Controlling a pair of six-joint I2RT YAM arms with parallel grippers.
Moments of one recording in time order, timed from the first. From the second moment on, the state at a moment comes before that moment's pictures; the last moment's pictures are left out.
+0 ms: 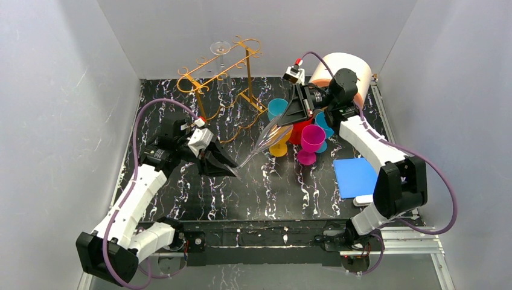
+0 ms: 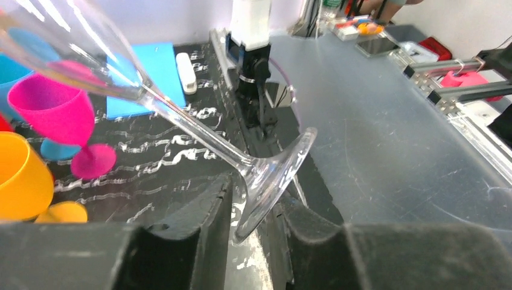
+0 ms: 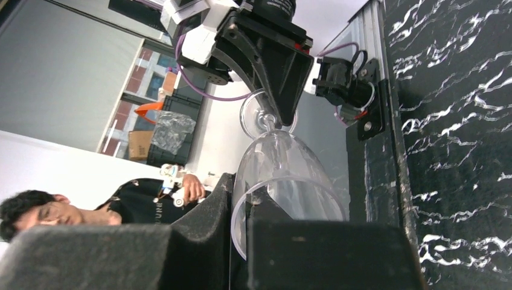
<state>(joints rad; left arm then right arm) -0.32 1.03 0.95 -0.51 1.54 0.51 0.37 1.57 1.26 0.61 -1.55 1.45</state>
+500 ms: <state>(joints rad) -0.31 0.99 0.98 -0.55 1.30 0.43 0.38 1.50 1.27 0.17 -1.44 1.03</state>
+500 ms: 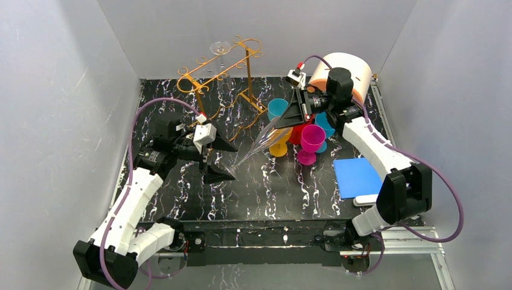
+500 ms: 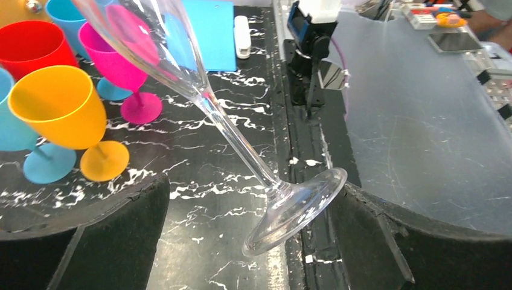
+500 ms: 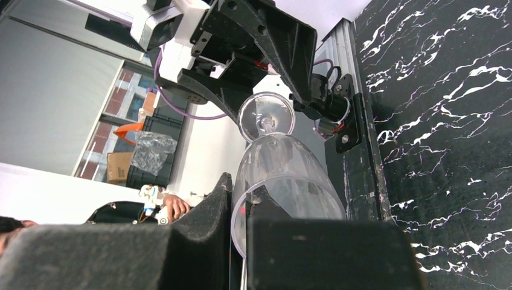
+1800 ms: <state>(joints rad) -0.31 0.90 1.00 -0.52 0.87 0.22 0.39 1.30 1.47 -0.67 -0.77 0.37</state>
